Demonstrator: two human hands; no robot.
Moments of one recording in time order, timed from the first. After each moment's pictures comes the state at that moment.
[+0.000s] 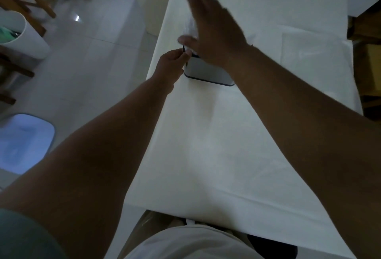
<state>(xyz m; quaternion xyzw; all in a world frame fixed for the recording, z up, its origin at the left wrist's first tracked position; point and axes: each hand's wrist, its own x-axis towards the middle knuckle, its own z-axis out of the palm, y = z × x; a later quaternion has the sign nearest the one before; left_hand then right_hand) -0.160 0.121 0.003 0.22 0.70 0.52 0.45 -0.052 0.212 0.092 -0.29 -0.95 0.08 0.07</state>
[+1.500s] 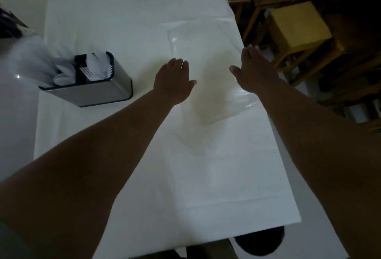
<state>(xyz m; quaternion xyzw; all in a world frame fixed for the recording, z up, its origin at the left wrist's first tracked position) 0.118 0.263 -0.027 0.74 0.67 -0.01 0.05 0.351 0.322 -0.008 -0.62 -0.78 0.09 -0.05</state>
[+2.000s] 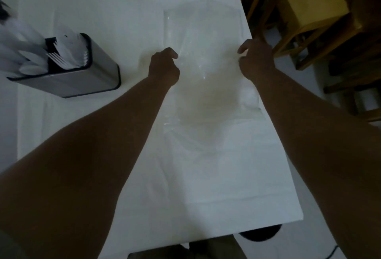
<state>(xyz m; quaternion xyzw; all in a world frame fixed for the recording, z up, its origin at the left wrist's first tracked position) 0.119 0.286 -0.058 0.52 0.80 0.15 0.26 0.354 0.332 -0.047 -0.68 -0.69 0.21 0.11</state>
